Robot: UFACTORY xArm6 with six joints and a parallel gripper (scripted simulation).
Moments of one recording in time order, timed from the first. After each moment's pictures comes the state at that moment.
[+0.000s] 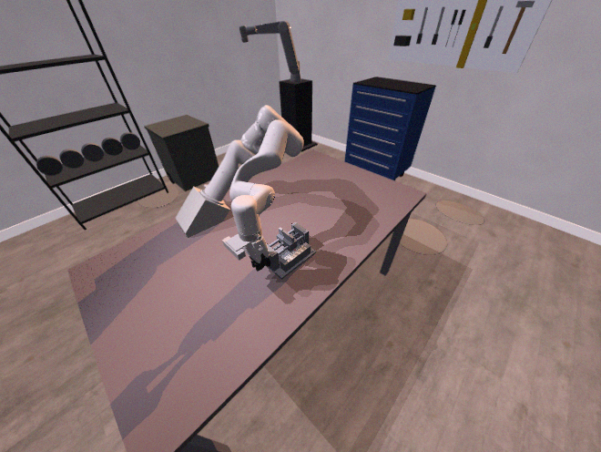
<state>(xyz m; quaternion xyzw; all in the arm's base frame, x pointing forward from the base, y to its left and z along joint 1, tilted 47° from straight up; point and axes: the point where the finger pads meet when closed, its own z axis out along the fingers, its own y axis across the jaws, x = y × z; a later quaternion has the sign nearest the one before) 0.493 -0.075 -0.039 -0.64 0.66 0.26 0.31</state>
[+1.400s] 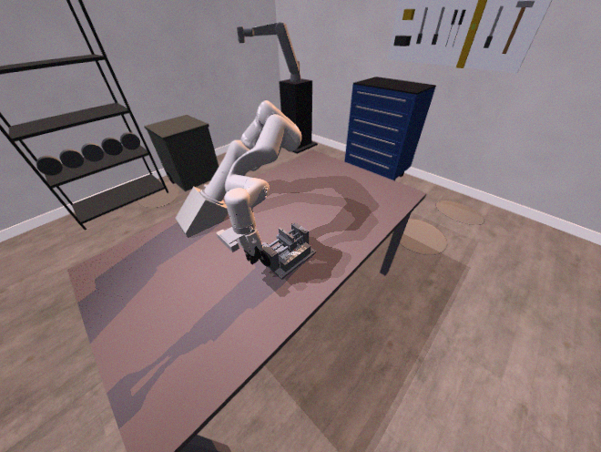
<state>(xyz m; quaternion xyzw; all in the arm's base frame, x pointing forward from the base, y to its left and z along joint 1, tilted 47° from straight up) 0.461 -0.081 -0.034 -0.64 0.66 0.26 0.31</state>
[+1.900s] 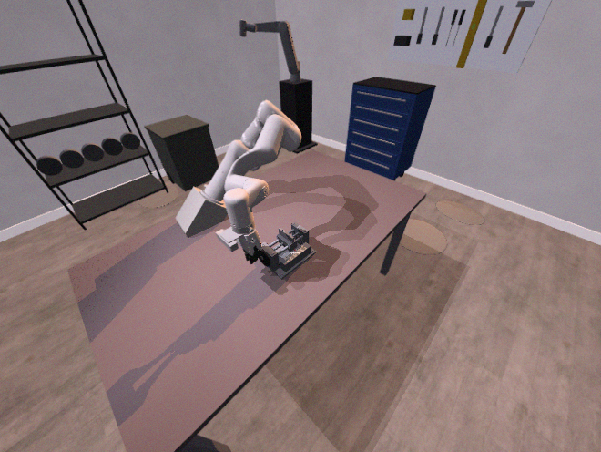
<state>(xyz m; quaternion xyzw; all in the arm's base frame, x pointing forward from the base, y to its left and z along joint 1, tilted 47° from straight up) 0.455 -0.079 -0.036 -0.64 0.66 0.26 0.31</state>
